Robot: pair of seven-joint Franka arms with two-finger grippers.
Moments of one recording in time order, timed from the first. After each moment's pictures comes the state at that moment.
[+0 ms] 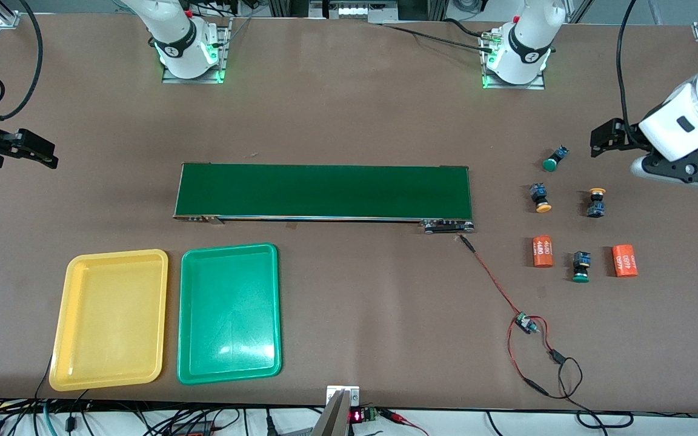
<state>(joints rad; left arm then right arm) -0.01 0.10 -0.07 -1.54 0.04 1.49 0.10 0.03 0.07 -0.06 -1.58 -0.05 1.62 -0.04</state>
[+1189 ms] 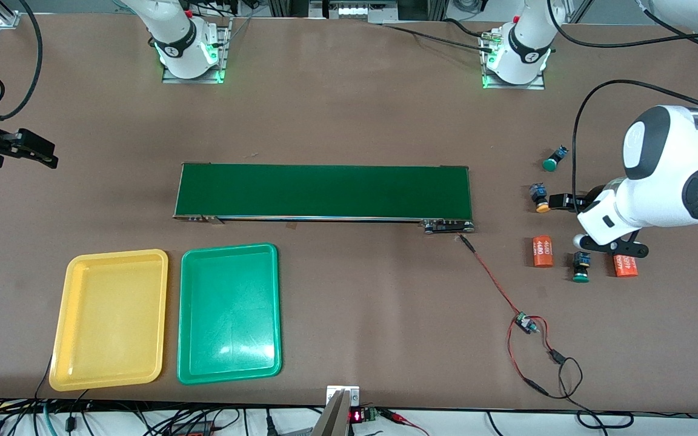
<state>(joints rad) 0.02 0.34 -0.08 -1.68 0.04 1.73 0.06 0.03 0.07 -0.06 -1.58 -0.05 1.62 -0.04</state>
